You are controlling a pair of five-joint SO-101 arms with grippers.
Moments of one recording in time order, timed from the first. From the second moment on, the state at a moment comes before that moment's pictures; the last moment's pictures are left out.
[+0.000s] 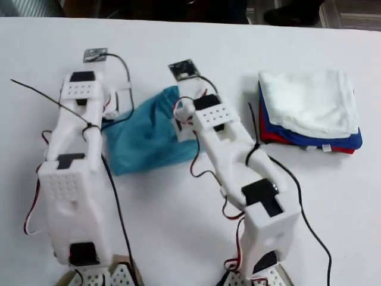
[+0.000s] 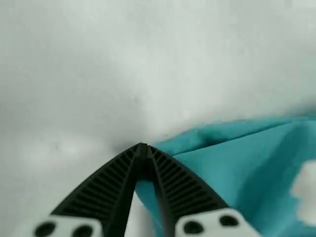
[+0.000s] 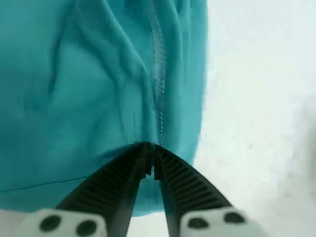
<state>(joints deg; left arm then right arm) -12.9 38.0 -20.4 71.5 5.1 -24.7 18.1 3.2 61.3 1.1</state>
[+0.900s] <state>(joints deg) -14.2 38.0 -30.5 79.6 4.4 -29.7 5.8 5.7 64.4 1.1</state>
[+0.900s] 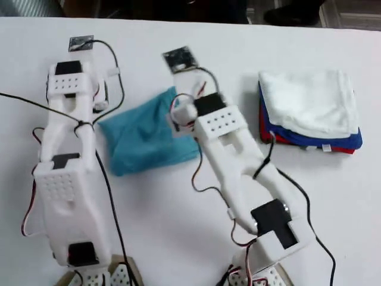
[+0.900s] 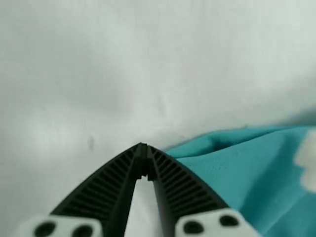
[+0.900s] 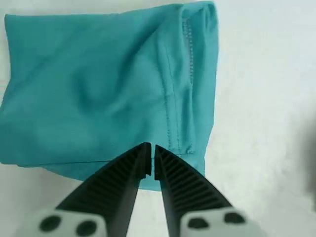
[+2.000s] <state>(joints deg) -13.1 50.1 -39.4 82.7 0.3 -29.3 10.3 14.9 64.5 3.3</state>
